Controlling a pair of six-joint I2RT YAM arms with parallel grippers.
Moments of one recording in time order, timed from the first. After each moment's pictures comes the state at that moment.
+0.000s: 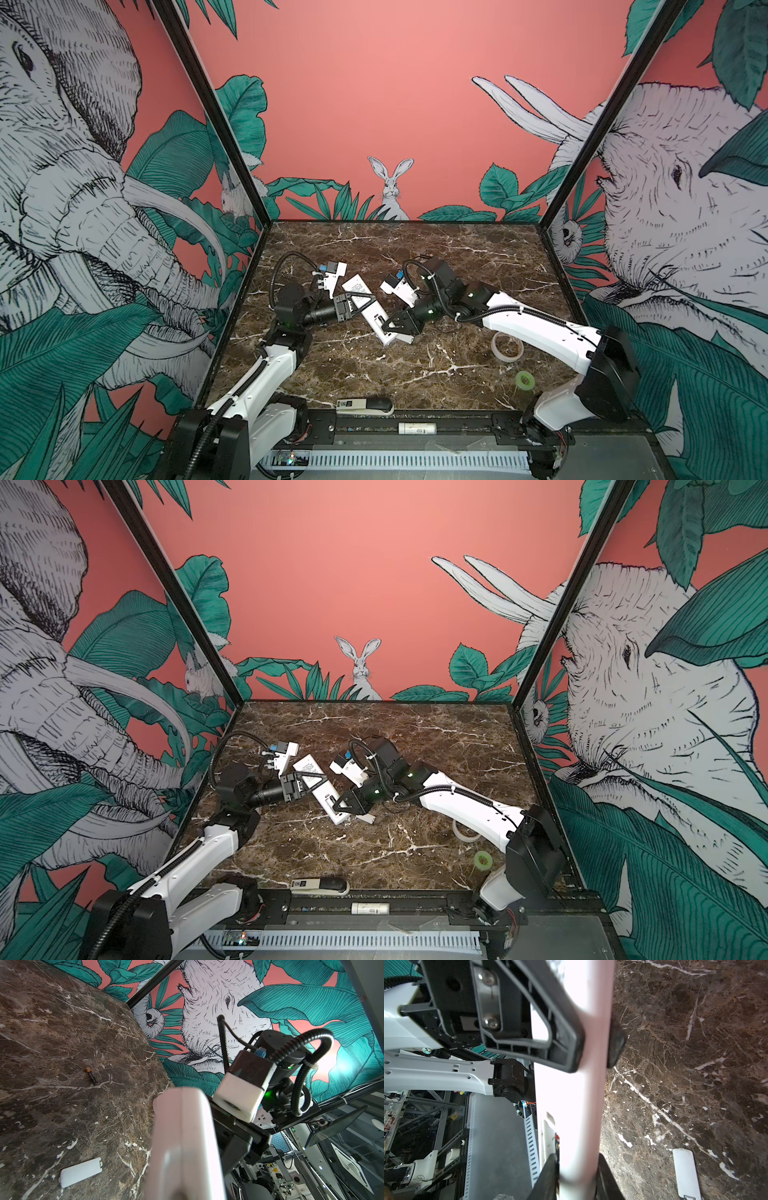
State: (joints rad) left arm -0.22 1.01 0.44 0.57 1.11 -0.95; right arm 0.86 1.52 1.21 -0.46 -0.64 0.16
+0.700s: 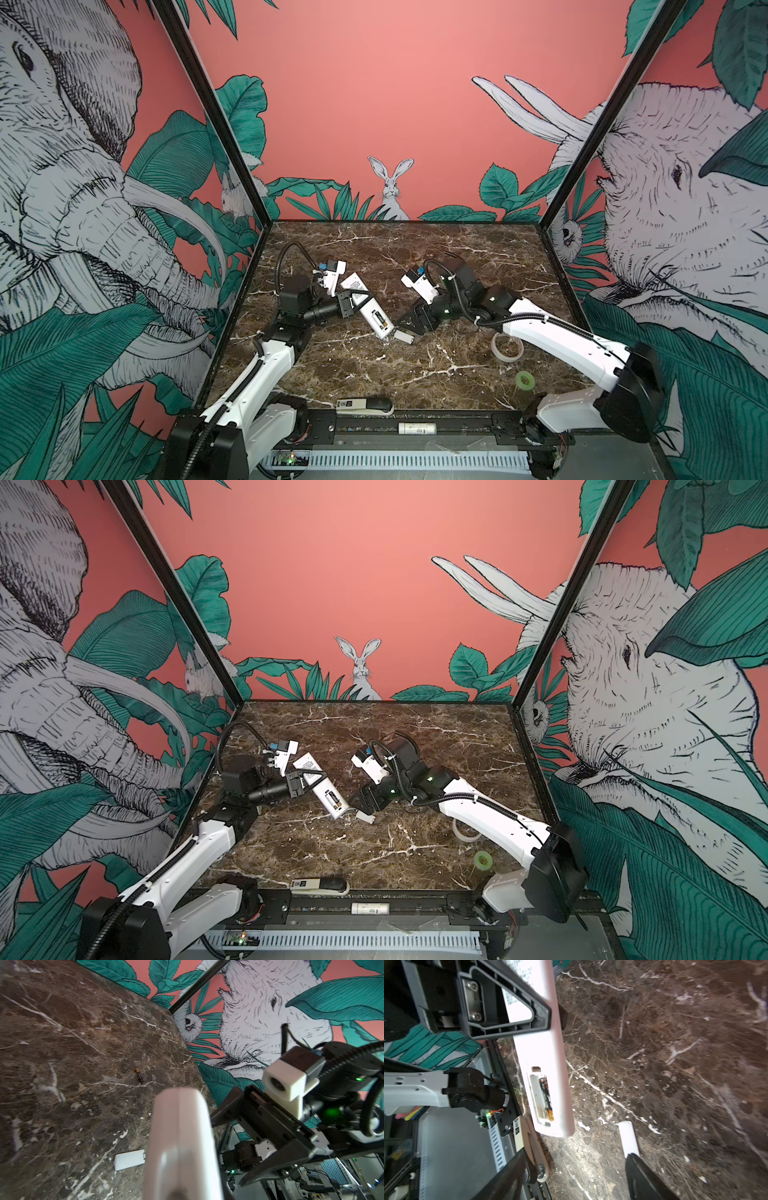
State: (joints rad) left arm -0.22 1.01 0.55 0.13 0.87 -0.63; right arm 0.79 1.37 1.13 -0.52 -0.40 0.16
